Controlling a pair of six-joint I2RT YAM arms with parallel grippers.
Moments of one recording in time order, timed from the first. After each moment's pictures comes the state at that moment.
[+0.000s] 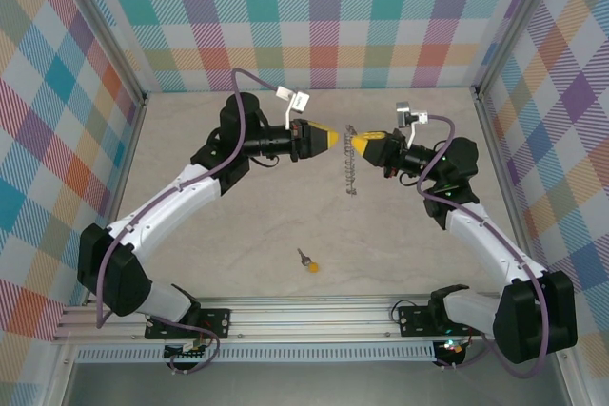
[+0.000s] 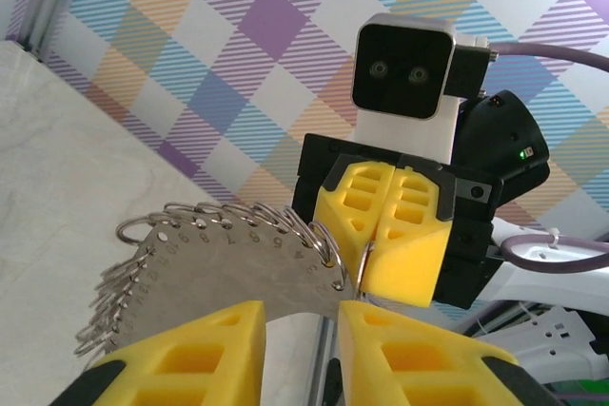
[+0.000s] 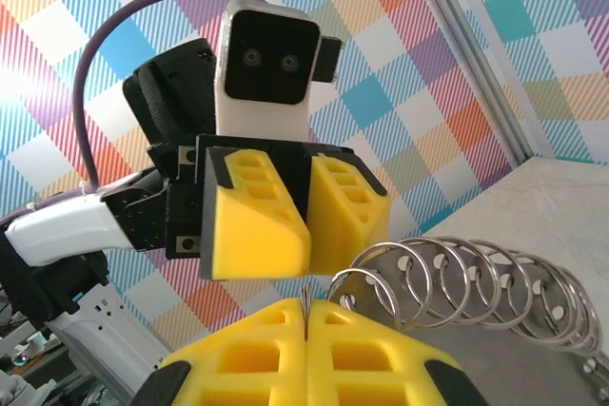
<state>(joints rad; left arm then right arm) -0.60 1.45 1.28 0.06 0.81 -0.55 0.27 1.14 0.75 0.75 -1.01 0.84</state>
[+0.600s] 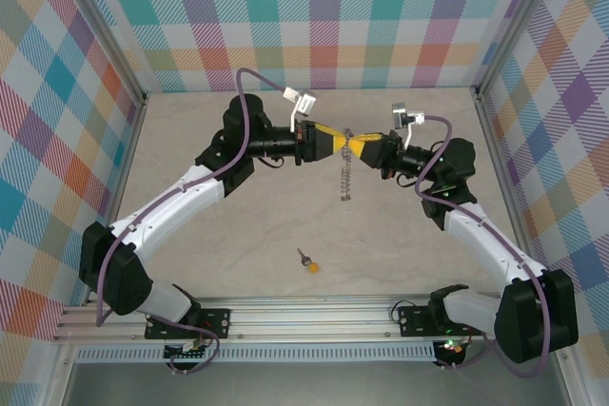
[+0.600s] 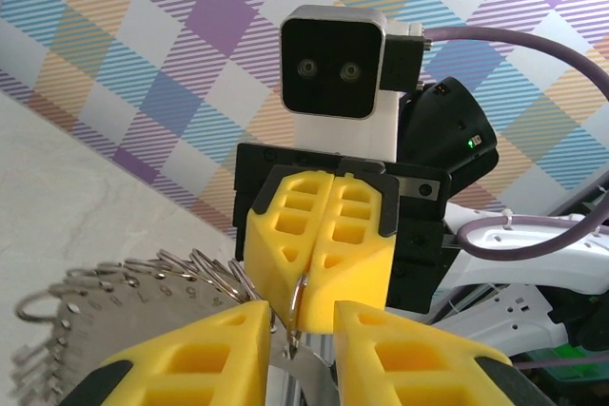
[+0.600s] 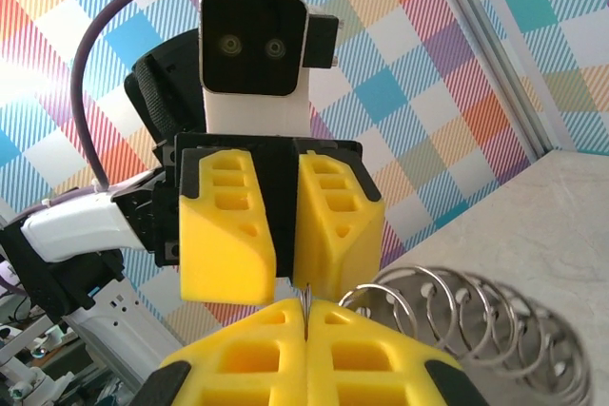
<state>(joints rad) -0.63 1.46 1.29 0.13 0.86 -0.56 0.30 1.15 0.75 0.75 -1.01 0.86</state>
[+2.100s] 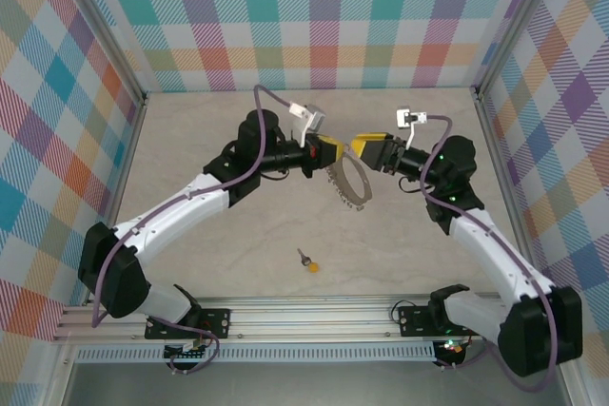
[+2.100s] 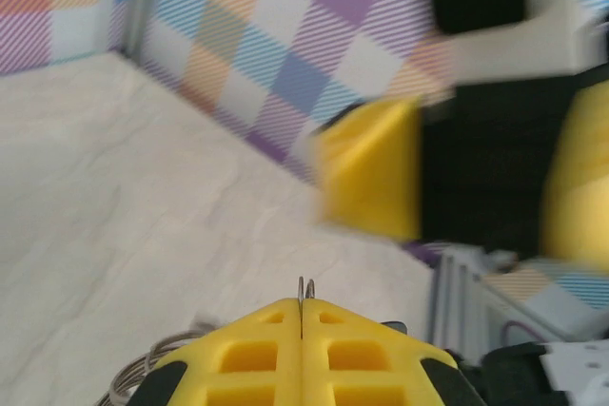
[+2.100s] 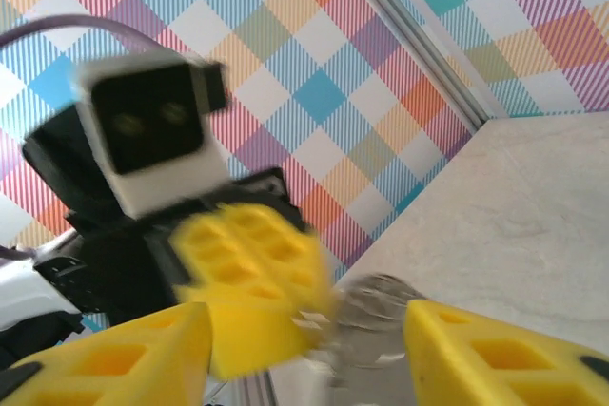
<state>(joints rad) -0.70 1.44 1.19 0.01 0.50 -0.32 0.29 1.04 0.76 0.44 -0.86 0.83</state>
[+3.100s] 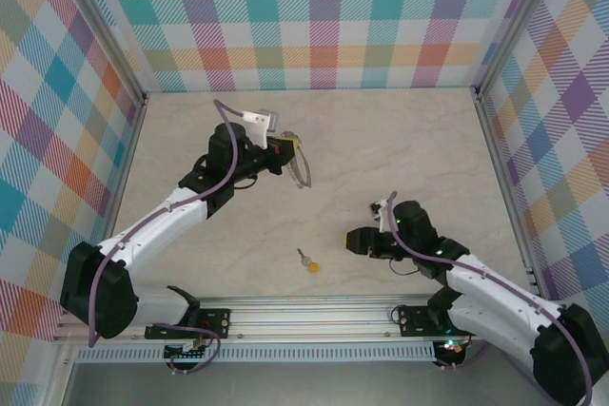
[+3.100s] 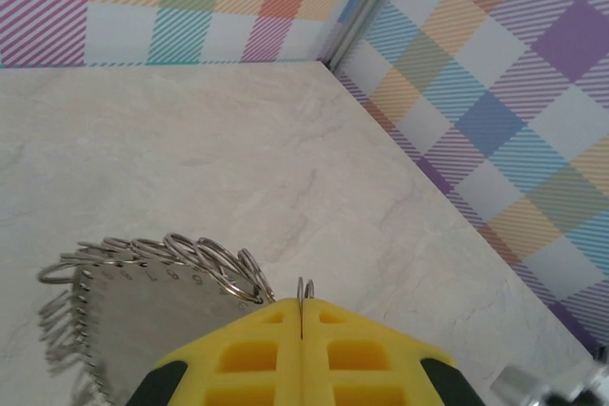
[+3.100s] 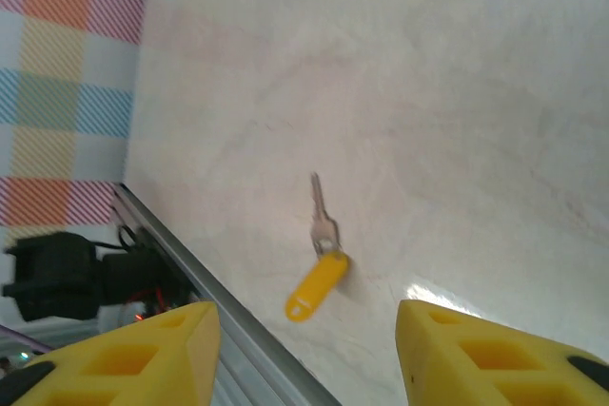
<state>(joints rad) -0.51 1.30 0.97 0.05 0.31 -0.38 0.66 0.86 0.33 -0.16 -0.48 0.79</state>
